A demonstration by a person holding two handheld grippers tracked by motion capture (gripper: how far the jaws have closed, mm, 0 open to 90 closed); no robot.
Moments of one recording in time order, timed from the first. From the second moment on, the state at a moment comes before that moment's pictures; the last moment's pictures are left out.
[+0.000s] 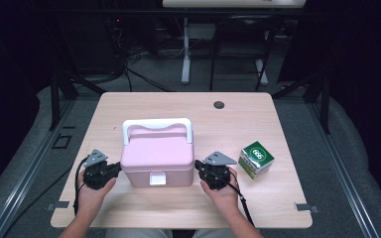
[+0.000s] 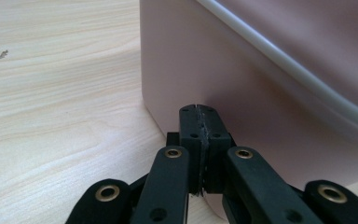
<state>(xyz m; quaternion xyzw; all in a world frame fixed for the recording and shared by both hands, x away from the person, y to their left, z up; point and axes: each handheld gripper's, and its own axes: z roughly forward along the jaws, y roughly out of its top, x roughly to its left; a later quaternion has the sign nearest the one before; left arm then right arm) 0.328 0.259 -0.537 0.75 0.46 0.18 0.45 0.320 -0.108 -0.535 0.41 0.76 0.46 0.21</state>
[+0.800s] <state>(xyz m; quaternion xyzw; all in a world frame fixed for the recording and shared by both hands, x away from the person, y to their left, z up) 0.311 0.247 -0.534 0.75 0.45 0.16 0.45 0.302 -0.120 -0.526 0.41 0.78 0.43 0.19</state>
